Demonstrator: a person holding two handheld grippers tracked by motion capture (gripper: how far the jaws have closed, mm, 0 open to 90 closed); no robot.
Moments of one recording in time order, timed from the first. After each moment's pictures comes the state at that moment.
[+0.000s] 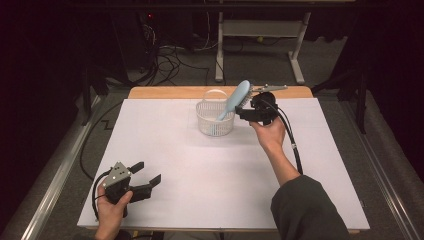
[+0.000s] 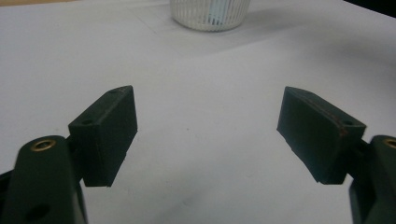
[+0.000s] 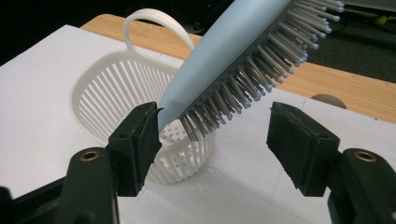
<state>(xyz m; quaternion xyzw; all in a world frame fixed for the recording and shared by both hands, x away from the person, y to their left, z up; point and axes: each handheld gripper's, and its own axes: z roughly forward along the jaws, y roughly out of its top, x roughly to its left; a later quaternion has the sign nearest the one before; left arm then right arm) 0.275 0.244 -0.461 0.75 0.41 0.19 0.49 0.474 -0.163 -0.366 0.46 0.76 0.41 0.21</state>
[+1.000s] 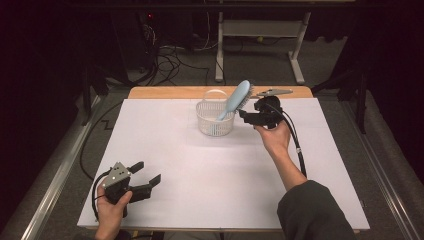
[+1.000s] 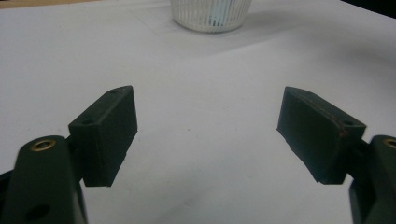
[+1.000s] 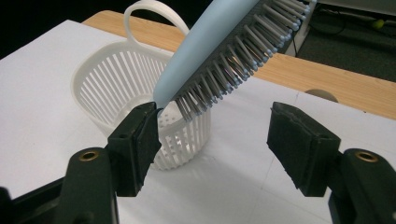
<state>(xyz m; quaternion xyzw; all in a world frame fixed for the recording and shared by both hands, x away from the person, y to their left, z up) 0.274 0.244 -0.460 0.75 0.41 0.19 0.49 0.462 -0.173 -0.368 0.45 0.76 0.41 0.21</state>
